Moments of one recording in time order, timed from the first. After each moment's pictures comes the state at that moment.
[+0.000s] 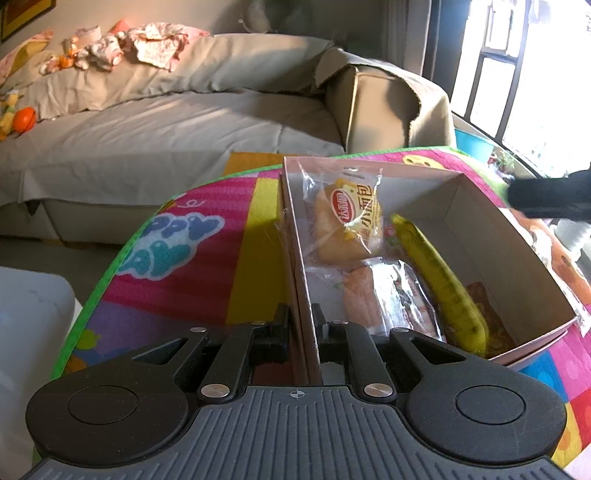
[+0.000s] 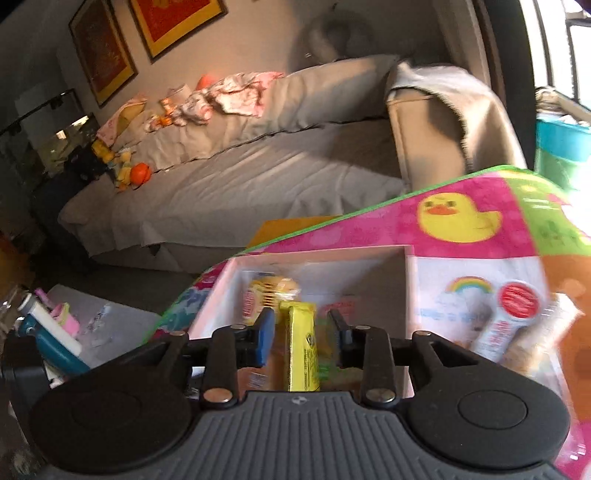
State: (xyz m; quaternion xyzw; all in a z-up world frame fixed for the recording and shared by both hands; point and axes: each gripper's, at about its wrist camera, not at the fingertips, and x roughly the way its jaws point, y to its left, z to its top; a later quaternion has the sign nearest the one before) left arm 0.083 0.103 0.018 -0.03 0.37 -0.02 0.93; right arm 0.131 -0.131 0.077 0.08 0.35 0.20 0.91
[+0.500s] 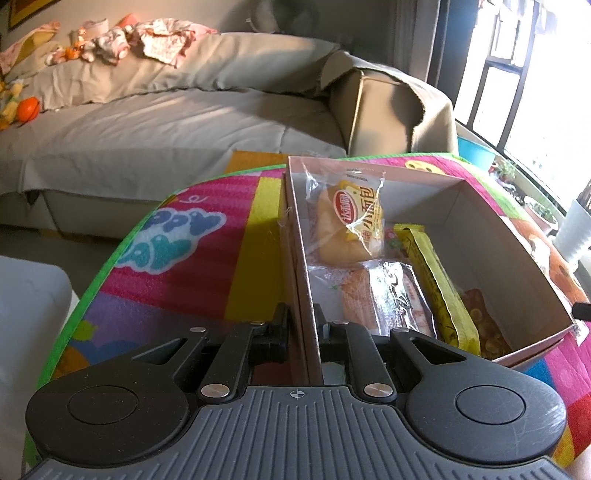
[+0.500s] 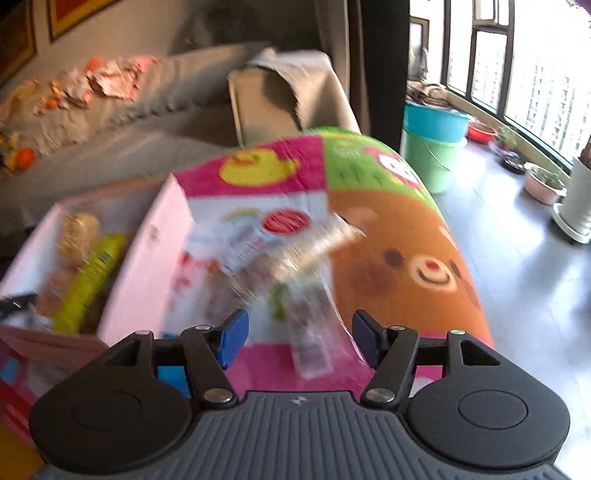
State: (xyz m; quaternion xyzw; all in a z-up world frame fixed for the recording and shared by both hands) left arm 0.080 0.105 0.017 -0.05 0.37 -0.02 0.93; right arm 0.089 -0.244 0.018 0.02 0.39 0.02 0.92
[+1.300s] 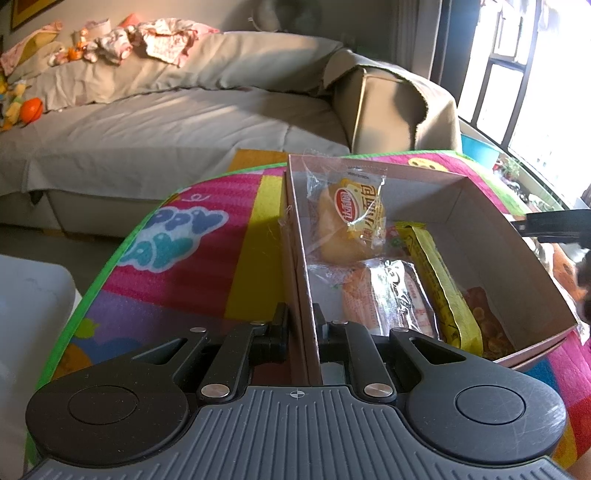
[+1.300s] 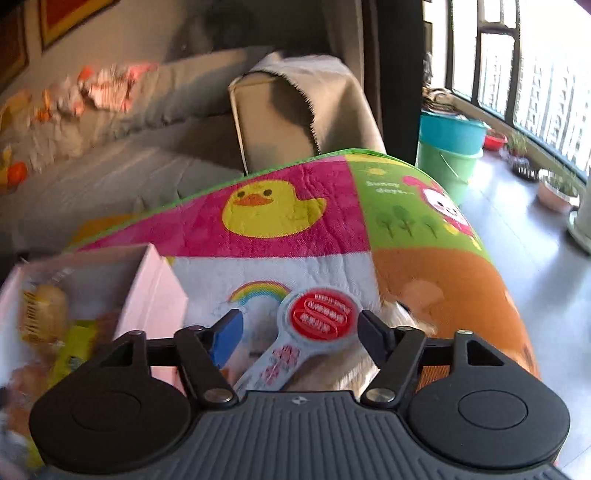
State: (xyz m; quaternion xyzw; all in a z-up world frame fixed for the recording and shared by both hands) left arm 0.077 0.105 0.016 -0.05 0.37 -0.01 0.93; right arm 0.214 -0.201 0.006 0.01 0.38 0.02 0.93
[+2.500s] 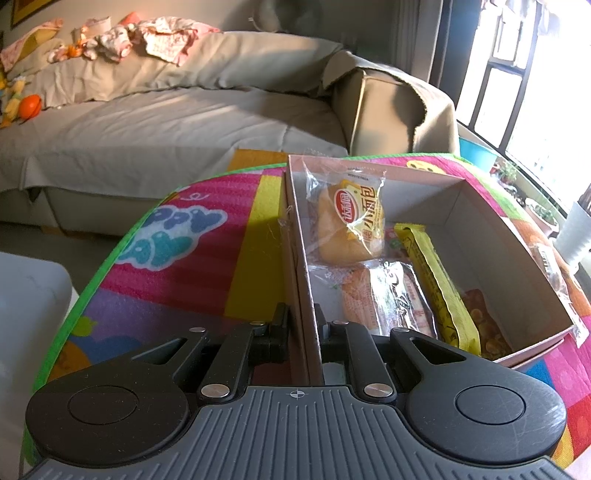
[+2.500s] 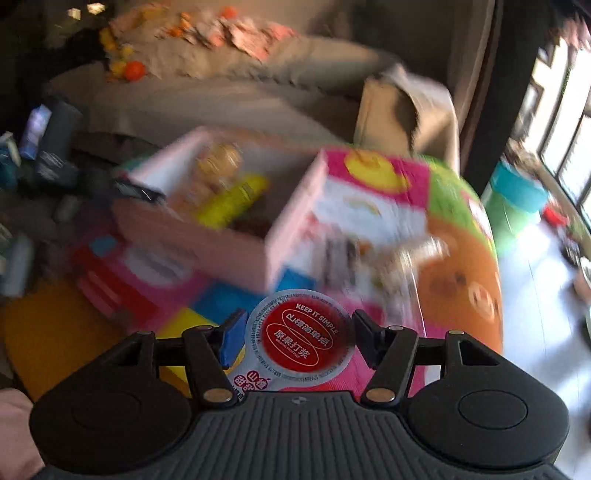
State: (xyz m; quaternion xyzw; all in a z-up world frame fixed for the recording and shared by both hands) left arm 0.076 0.105 0.017 -0.05 0.37 -0.01 0.93; right arm -0.002 -0.177 0.083 -0.13 0.35 0.20 0.91
